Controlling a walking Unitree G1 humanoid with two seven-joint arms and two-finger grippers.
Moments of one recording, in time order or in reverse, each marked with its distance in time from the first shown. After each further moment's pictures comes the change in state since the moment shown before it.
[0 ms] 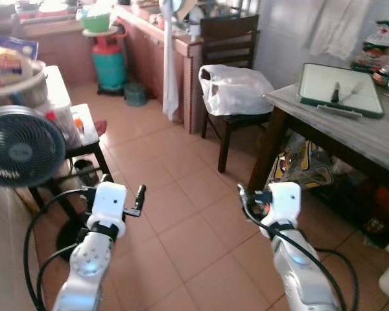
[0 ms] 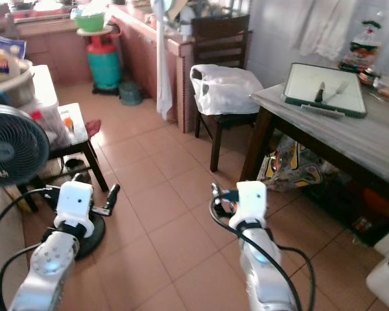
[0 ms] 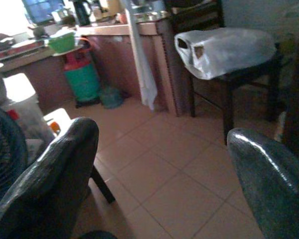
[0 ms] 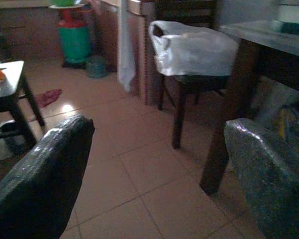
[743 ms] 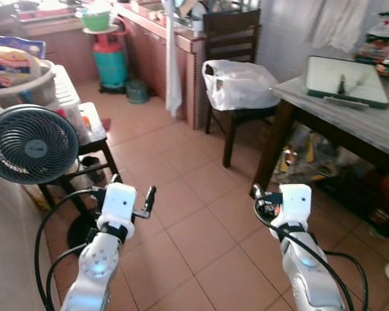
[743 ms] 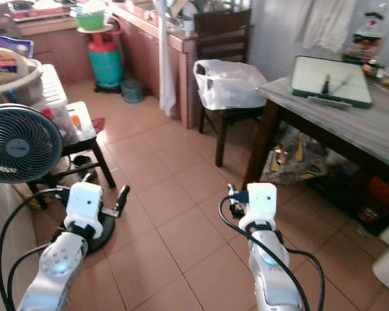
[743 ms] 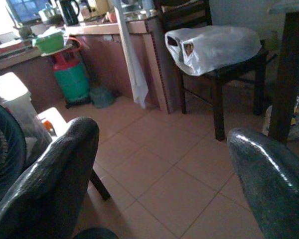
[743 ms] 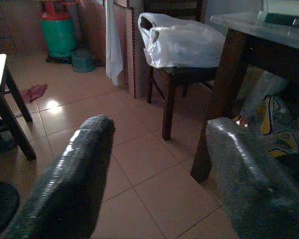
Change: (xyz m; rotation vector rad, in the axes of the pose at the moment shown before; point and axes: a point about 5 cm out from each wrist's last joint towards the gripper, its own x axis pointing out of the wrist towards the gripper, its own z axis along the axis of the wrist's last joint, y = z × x) left arm 0.000 -0.010 0.002 -0.001 -0.014 -0.042; right arm -0.004 -0.013 -0.003 -0.021 0.006 -0.072
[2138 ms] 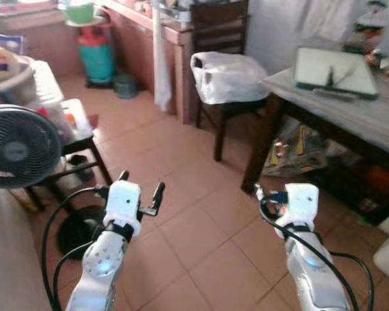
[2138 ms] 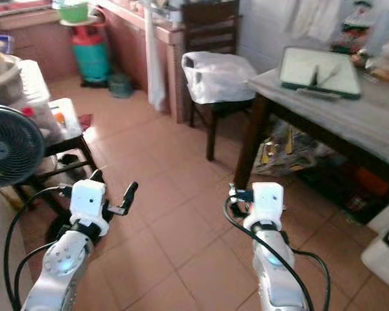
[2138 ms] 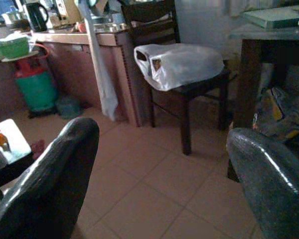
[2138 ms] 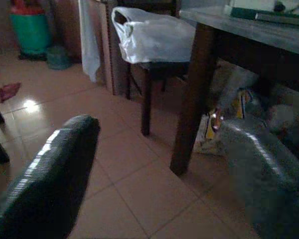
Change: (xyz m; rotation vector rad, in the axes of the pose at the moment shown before) left arm 0.001 -0.010 0.011 -0.071 -0.064 -0.050; right arm -0.002 -0.006 0.003 -0.005 -0.011 -0.015
